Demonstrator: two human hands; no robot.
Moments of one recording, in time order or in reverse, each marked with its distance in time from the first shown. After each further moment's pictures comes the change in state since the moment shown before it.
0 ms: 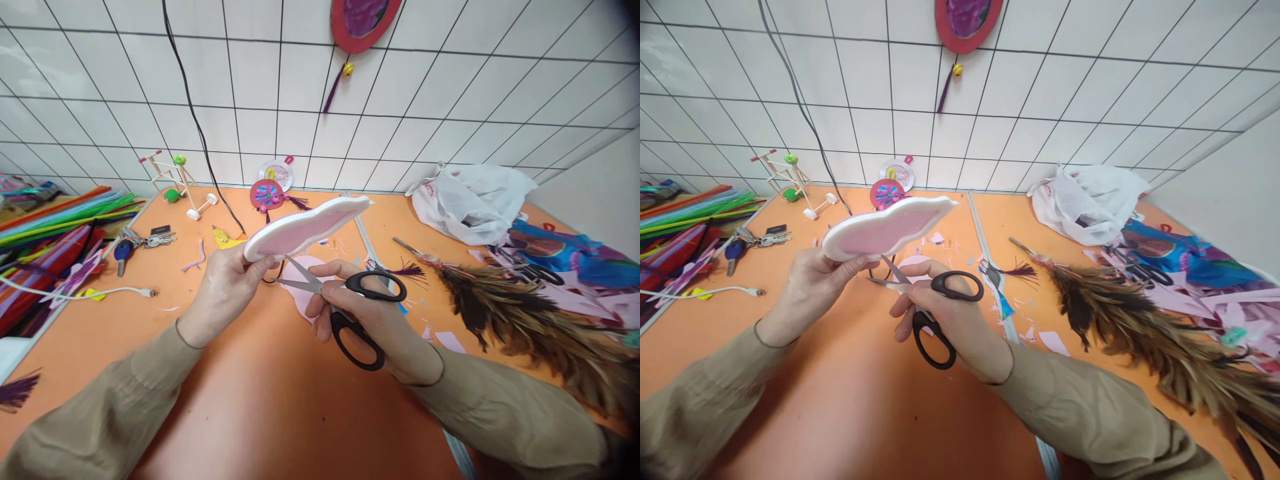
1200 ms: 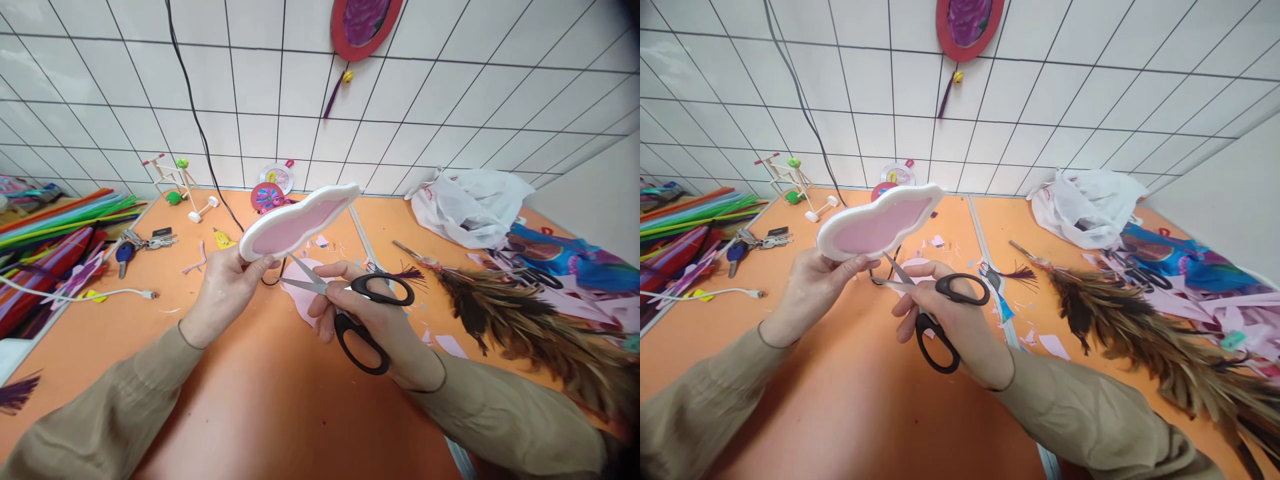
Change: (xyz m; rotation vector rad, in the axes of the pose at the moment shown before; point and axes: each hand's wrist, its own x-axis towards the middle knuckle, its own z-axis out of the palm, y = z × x) left_hand 0.001 0.000 0.002 -0.101 0.041 -0.089; right_hand -0.002 -0.001 -0.001 -0.032 0.017 -0.035
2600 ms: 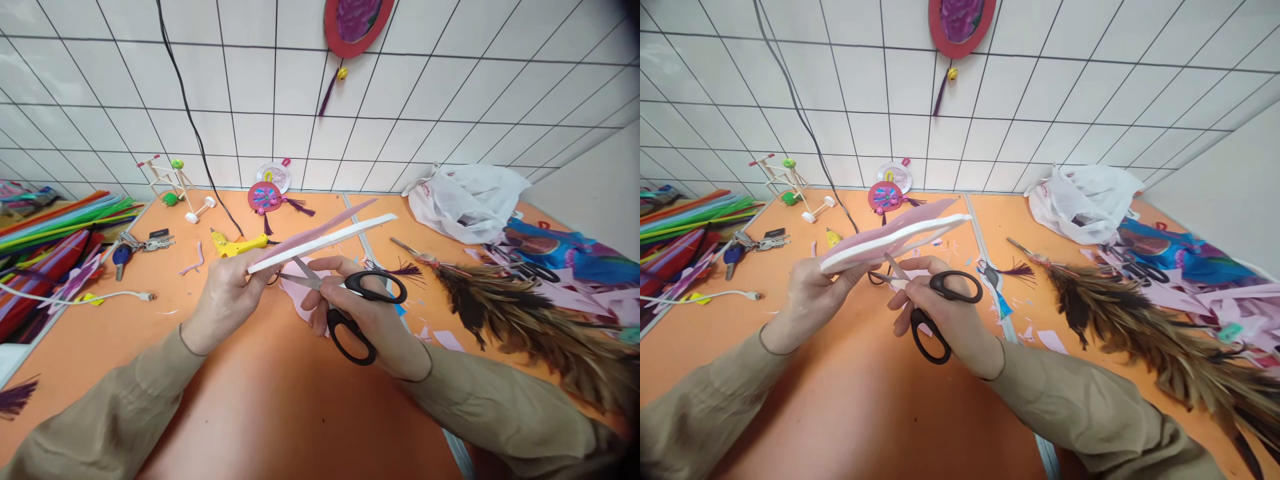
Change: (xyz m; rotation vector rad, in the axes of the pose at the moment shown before) left_hand -0.007 -0.003 0.001 0.229 -0.064 0.382; right_hand 0.005 0.002 0.002 0.037 -0.023 -0.076
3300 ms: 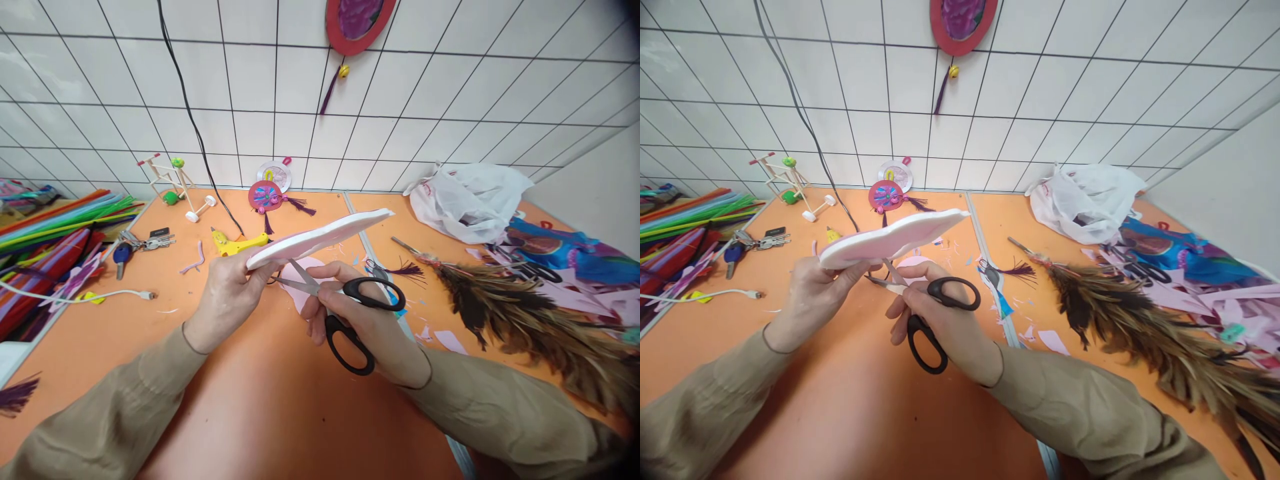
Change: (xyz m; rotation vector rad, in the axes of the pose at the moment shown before) left_hand 0.003 0.003 0.003 -0.051 0.035 -0.049; right_hand -0.005 0.003 0.003 0.041 -0.040 -0.007
